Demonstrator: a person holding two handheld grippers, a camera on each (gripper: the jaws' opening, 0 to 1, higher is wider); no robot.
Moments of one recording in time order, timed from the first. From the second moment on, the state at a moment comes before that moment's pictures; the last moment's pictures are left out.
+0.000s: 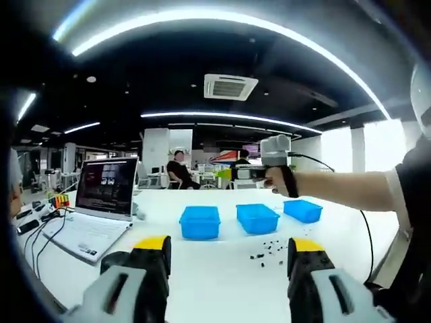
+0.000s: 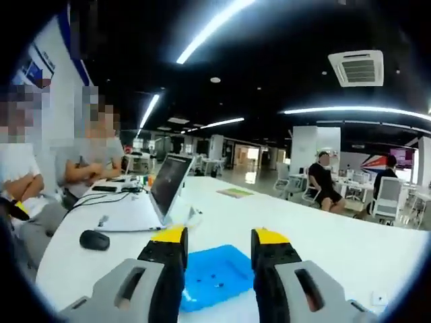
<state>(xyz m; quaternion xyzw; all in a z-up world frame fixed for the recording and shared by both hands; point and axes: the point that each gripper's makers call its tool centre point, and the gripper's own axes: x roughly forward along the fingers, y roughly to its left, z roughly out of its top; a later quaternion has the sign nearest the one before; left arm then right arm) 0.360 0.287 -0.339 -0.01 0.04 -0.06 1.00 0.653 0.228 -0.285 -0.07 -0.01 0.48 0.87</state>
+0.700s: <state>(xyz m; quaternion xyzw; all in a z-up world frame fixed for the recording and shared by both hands) 0.379 0.241 -0.374 -0.01 0.09 -0.20 0.98 0.495 0.016 -0.364 0.00 0.02 0.42 0.91</state>
